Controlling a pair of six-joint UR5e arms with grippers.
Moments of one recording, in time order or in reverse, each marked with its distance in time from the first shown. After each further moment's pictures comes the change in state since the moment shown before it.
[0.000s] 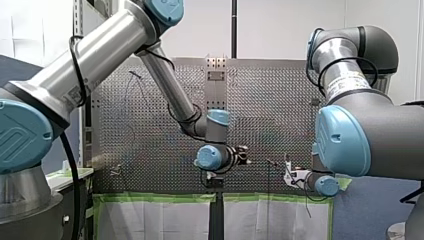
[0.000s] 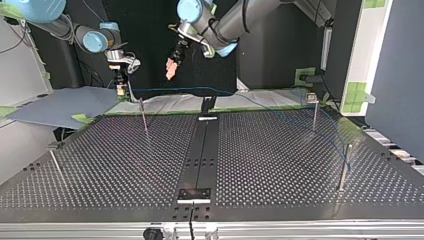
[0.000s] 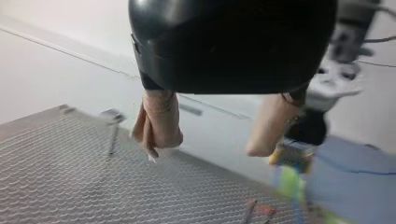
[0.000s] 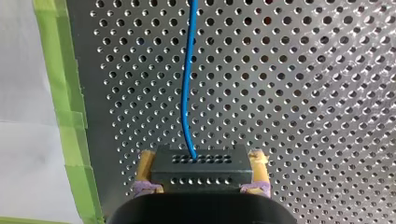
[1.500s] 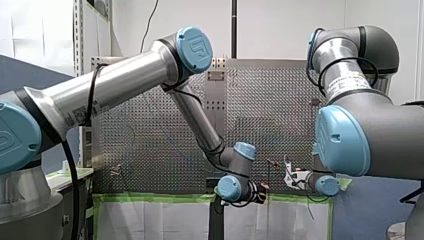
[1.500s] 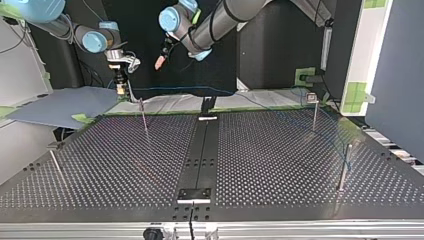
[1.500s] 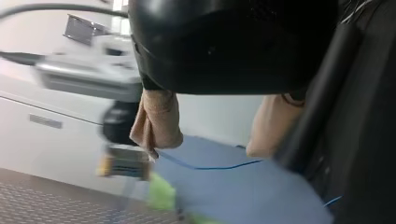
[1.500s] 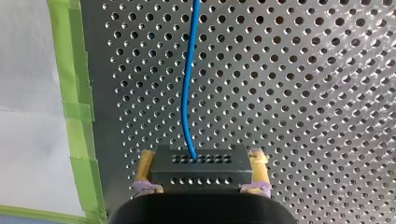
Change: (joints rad) left arm -0.065 -0.306 0.326 -0.227 0.029 0.210; right arm -0.005 0.000 0.000 0.022 0.000 -0.040
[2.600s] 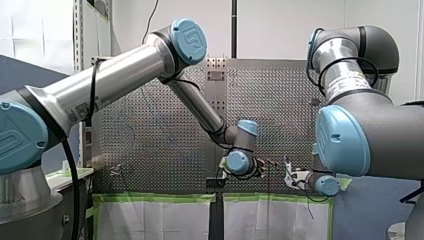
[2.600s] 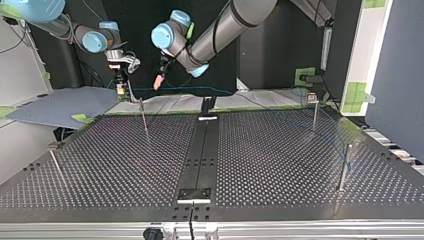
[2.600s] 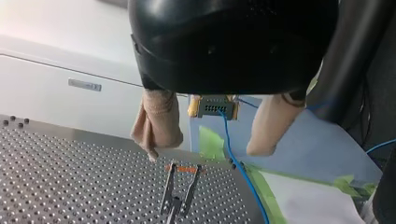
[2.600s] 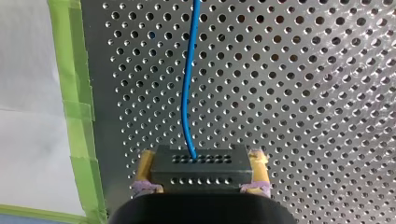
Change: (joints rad) left arm 0.052 0.051 0.123 -0.122 -0.080 0.037; right arm 0.000 0.000 0.000 0.001 0.001 0.000
